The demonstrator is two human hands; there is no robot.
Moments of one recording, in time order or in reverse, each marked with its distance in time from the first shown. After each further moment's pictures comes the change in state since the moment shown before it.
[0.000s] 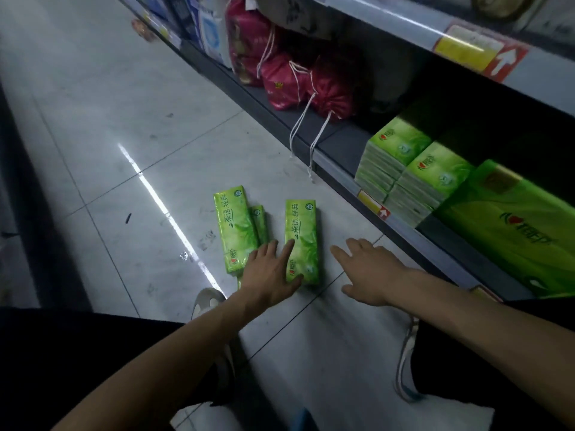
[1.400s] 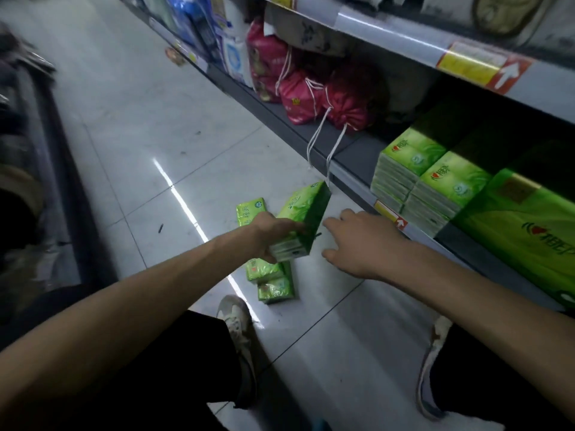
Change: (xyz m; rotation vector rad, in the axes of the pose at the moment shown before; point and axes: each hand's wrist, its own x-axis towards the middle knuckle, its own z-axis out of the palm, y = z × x) left_hand 0.021 0.014 -0.165 -0.985 -0.231 -0.685; right_hand -0.028 -0.024 -0.094 0.118 0.223 -0.003
